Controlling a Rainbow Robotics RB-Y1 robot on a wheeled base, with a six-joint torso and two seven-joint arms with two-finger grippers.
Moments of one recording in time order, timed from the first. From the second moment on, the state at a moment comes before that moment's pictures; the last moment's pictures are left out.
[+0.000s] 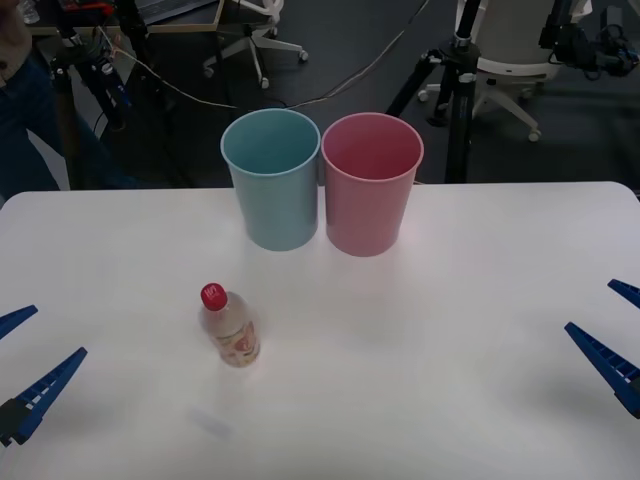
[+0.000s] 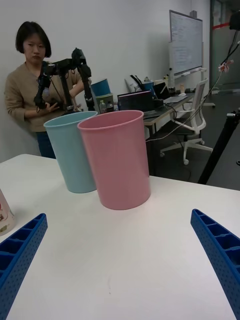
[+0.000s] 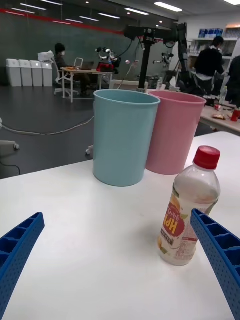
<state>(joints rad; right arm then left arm) 0.35 -0.40 -0.52 -1.66 0.96 -1.22 0.00 0.41 0.38 0.56 -1.65 -0.99 -1.21 -0.07</state>
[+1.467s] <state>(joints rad) 0.35 -0.40 -0.52 -1.66 0.96 -1.22 0.00 0.09 0.38 0.26 -1.10 -1.00 -1.38 -0.55</state>
